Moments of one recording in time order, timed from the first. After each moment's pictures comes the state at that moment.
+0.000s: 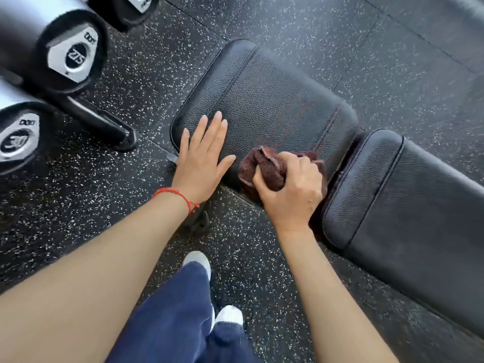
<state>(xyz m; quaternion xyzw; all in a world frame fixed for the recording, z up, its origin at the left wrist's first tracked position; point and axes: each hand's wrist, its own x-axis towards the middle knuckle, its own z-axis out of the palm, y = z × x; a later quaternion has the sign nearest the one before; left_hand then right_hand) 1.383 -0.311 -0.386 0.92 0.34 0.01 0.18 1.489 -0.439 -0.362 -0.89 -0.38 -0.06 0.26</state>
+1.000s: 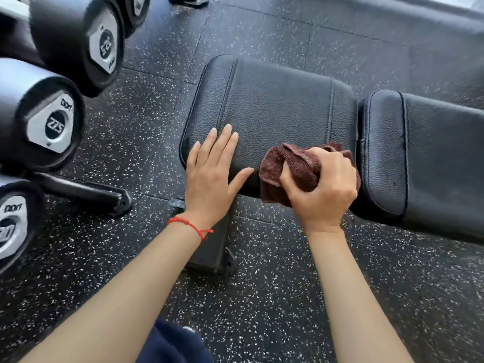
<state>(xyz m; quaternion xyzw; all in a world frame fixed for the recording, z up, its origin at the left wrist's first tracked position) 1.364 -0.284 -0.410 0.95 0.19 0.17 0.15 1.448 -0.431 -0.391 -0.87 -0.28 -0.29 0.30</state>
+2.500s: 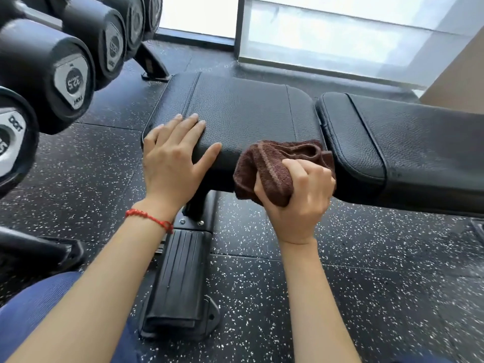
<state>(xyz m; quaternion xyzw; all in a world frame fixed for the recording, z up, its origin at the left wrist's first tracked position) 1.364 -0.276 -0.438 0.92 0.15 0.36 0.10 1.422 -0.454 -0.470 -0.73 -0.29 -0.51 0.34</state>
